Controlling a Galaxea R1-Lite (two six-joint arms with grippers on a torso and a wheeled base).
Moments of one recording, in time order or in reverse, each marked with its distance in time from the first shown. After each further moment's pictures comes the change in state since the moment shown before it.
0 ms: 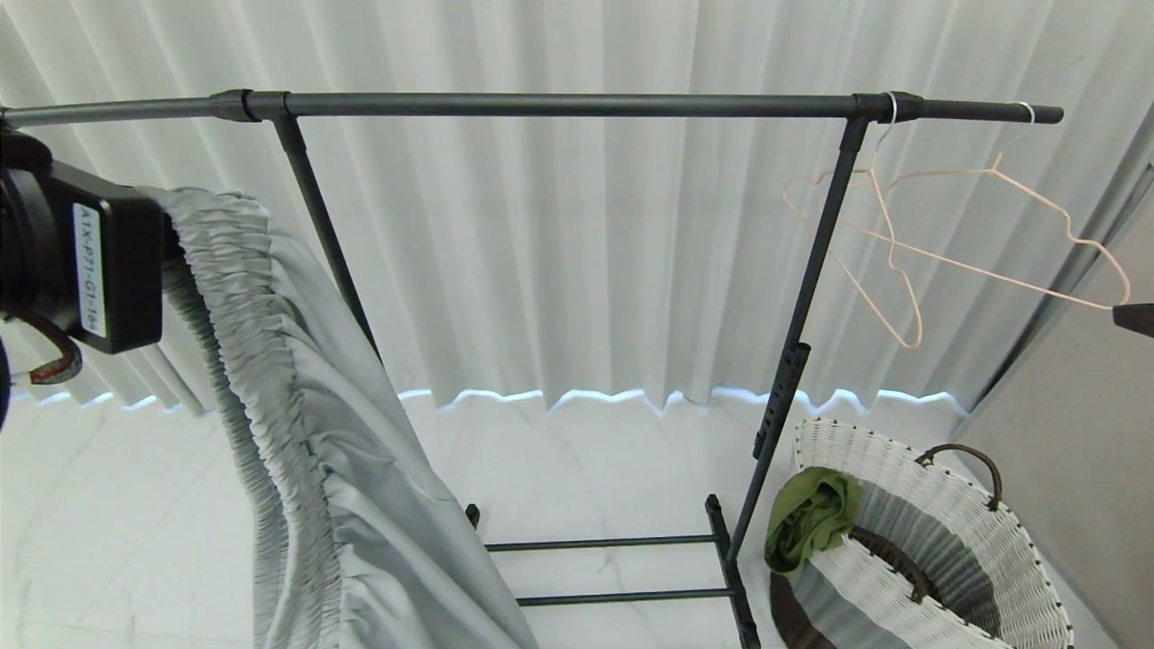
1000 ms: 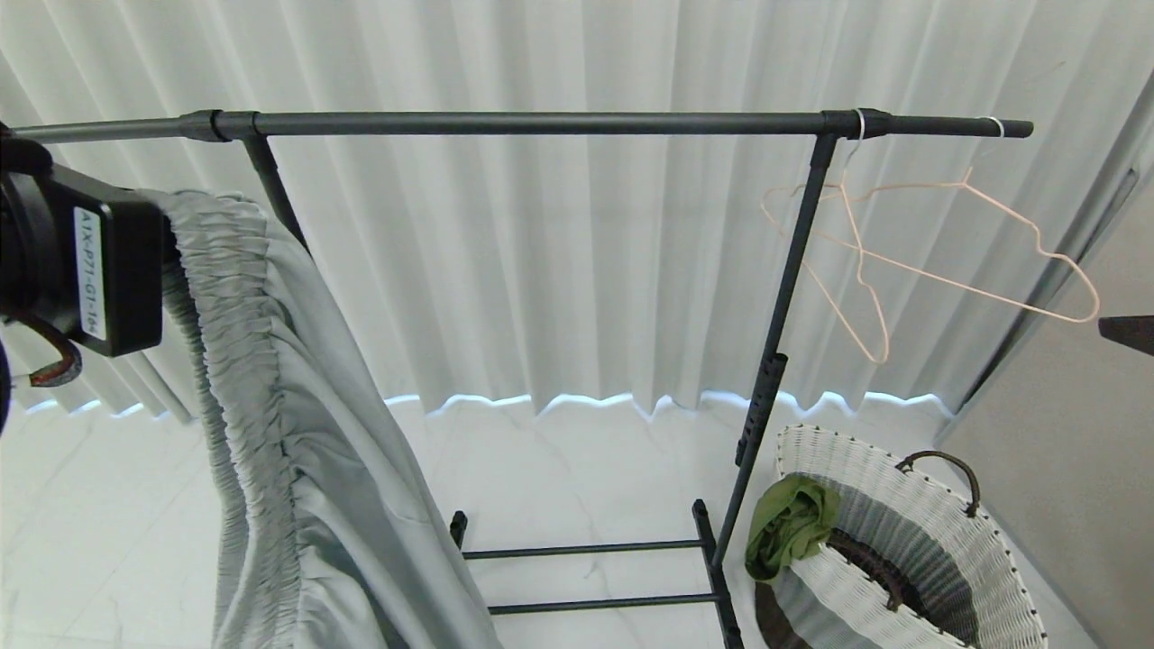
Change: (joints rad) left arm 0.001 -0.002 0.004 0.000 0.002 0.000; right arm -0.013 0.001 0.054 -0.052 -0.002 -0.011
